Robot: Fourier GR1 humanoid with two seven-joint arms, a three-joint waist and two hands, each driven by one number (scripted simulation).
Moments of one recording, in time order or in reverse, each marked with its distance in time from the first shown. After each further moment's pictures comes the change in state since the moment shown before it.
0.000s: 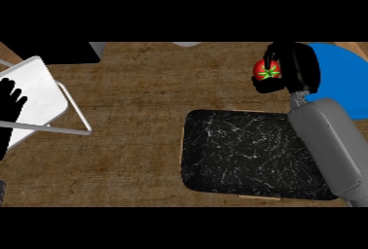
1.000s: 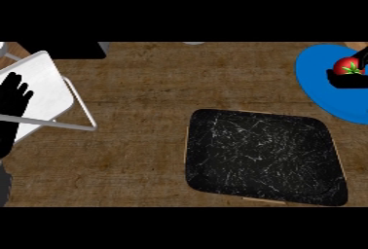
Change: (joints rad) left arm -0.042 -0.028 0.001 0.007 -0.028 -0.018 0.002; right arm 0.049 -0.217 -0.343 0.270 -0.172 -0.075 -0.176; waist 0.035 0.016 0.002
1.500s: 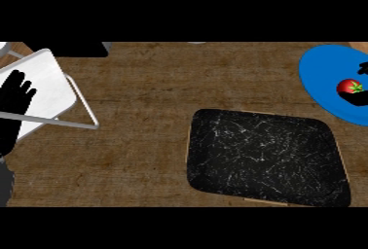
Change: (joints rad) left arm -0.017 -0.010 0.001 0.004 -0.007 -0.015 0.000; right arm -0.026 -0.080 -0.067 0.248 -0.092 0.221 -0.160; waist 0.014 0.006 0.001
